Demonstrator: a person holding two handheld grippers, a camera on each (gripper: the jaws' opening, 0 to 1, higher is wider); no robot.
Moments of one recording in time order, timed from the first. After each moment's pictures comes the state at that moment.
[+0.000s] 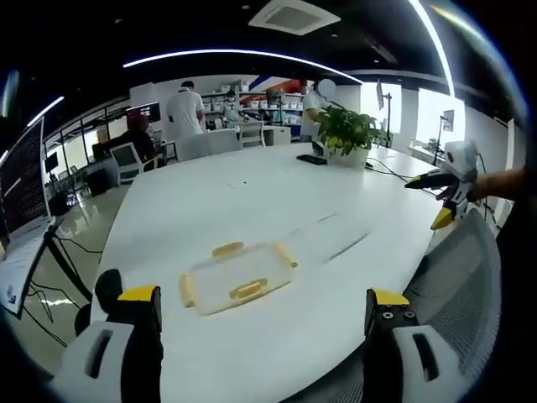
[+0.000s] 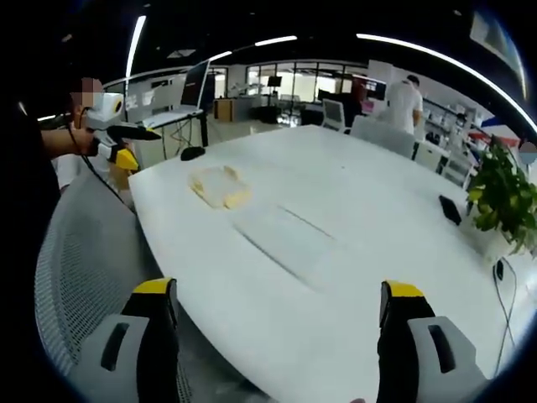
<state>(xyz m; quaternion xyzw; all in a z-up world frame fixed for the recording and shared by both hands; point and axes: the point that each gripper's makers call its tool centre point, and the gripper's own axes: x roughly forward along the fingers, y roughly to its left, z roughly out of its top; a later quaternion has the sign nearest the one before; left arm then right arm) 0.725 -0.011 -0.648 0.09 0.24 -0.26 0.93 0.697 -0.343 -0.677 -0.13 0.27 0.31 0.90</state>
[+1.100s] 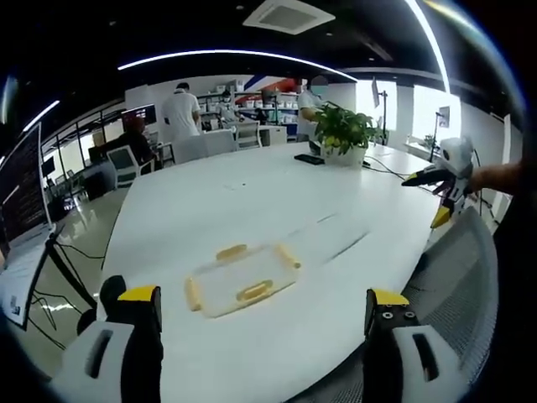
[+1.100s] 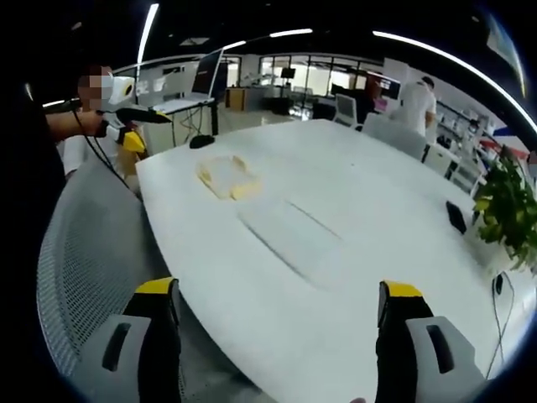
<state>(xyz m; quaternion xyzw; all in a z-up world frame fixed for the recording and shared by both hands) 0.729 -0.002 -0.638 0.10 0.24 -0.26 0.93 0.697 -0.341 -0.676 -0.16 0.29 0.33 0.88</state>
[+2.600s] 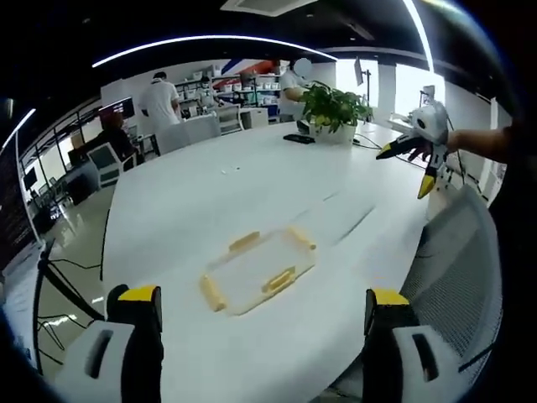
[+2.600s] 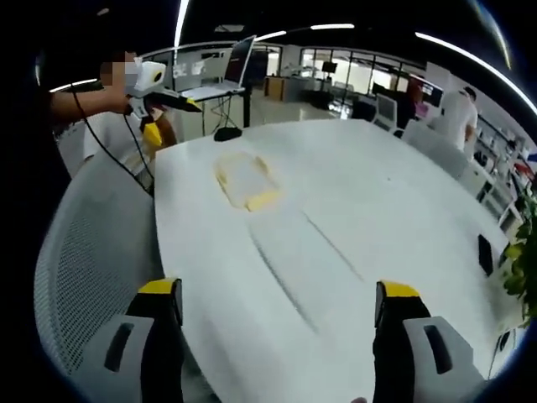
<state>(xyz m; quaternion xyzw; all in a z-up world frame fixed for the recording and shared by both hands) 0.761 0.028 -0.650 0.14 0.28 -0.31 0.90 0.746 -0.294 -0.675 -0.19 0.30 0.43 0.83</state>
